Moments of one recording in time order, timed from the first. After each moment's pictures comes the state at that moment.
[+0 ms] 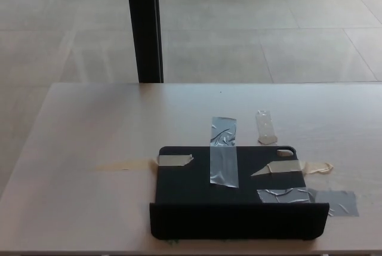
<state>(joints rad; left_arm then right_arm) -0.01 0.56 0.42 1.06 -0.09 0.07 -0.12 0.09 -0.45 -0.61 0.79 0.10 0.02 0.00</state>
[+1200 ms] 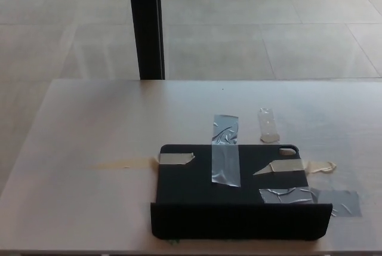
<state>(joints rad) -0.13 0.64 0.68 1.21 -0.26 0.07 -0.19 -0.39 -0.49 -0.17 0.10 0.13 0.05 0.06</state>
